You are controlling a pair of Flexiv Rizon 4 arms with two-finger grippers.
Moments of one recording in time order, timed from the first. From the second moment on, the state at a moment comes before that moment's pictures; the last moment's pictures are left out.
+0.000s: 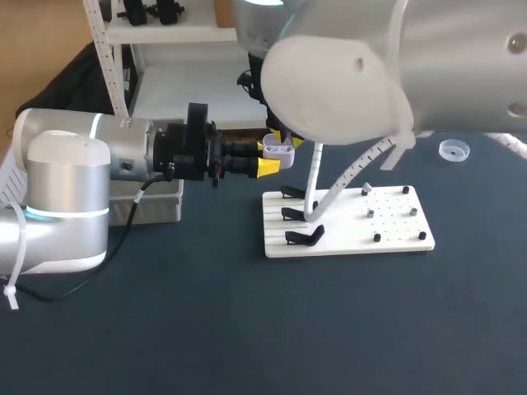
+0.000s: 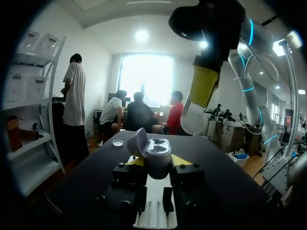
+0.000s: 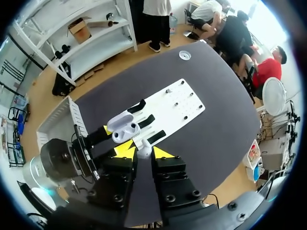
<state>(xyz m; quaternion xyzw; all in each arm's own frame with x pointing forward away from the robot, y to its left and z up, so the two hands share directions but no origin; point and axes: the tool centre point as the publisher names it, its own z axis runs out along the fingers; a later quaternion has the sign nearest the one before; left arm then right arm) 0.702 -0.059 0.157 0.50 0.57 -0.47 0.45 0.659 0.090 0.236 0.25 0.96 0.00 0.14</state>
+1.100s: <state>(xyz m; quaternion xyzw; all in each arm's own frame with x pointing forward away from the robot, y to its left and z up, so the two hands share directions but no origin) 0.702 -0.059 0.157 0.50 0.57 -0.47 0.45 0.689 0.098 0.215 0.22 0.97 -0.02 0.07</state>
